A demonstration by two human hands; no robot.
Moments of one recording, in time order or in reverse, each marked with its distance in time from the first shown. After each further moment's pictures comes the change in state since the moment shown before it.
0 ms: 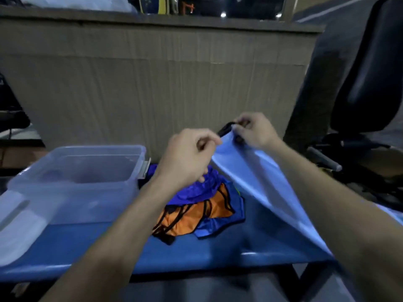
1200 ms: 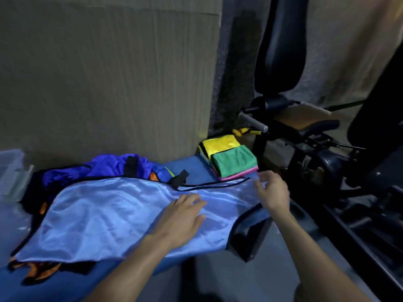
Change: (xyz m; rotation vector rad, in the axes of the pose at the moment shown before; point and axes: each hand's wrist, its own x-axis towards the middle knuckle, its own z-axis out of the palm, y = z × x) left_hand -0.039 -0.140 0.228 0.564 -0.724 0.354; right_hand -0.212 0.243 -0.030 -0.290 0.347 0.649
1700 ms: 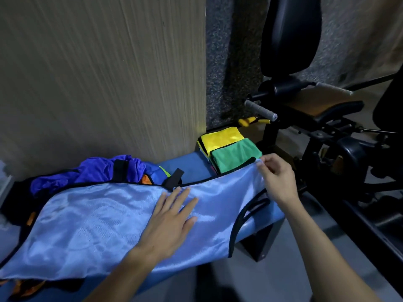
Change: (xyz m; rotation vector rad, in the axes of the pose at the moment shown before) left_hand 0.012 -0.033 0.045 0.234 0.108 -0.038; right_hand 0.039 0.008 0.007 0.431 -0.064 0.002
